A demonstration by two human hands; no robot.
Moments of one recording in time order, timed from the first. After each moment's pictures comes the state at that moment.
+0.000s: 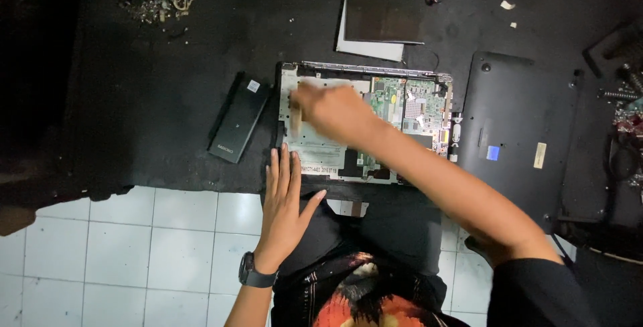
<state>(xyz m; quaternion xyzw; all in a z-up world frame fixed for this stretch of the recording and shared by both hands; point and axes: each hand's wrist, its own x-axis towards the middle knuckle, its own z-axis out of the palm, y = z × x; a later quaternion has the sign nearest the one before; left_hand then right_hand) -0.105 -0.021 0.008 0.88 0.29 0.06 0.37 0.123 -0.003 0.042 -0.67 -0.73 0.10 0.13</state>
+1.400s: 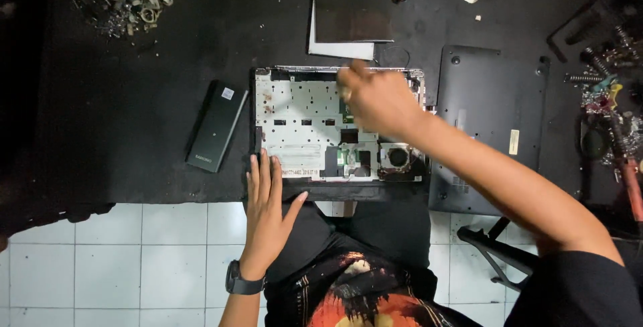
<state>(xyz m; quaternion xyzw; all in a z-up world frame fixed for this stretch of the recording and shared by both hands) -0.110 -0.022 -0.008 0.91 0.27 0.09 0.31 0.193 -0.064 0.051 -0.75 -0.66 0.04 0.06</state>
